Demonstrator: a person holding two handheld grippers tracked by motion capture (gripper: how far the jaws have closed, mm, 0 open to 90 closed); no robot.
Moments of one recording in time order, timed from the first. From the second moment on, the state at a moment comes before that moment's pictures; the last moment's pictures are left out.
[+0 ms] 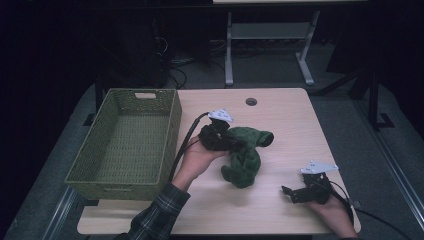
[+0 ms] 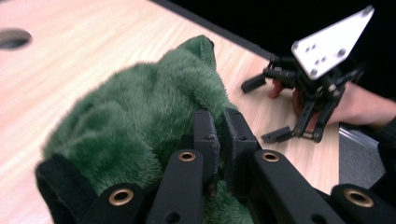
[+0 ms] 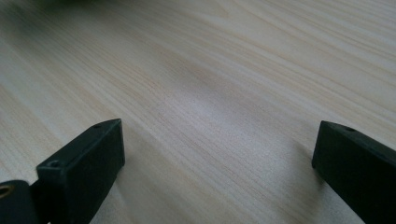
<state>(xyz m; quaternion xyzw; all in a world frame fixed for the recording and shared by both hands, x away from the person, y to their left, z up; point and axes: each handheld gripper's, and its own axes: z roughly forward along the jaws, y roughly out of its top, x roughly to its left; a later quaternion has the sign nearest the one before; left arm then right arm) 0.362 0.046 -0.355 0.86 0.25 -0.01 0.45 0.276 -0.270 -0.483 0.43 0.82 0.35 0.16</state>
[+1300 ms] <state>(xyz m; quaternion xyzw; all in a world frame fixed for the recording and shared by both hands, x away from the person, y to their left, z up) 0.340 0.053 -0.399 0.88 0.23 -0.02 0.42 0.276 -0.271 -0.482 0.43 0.82 0.34 0.16</state>
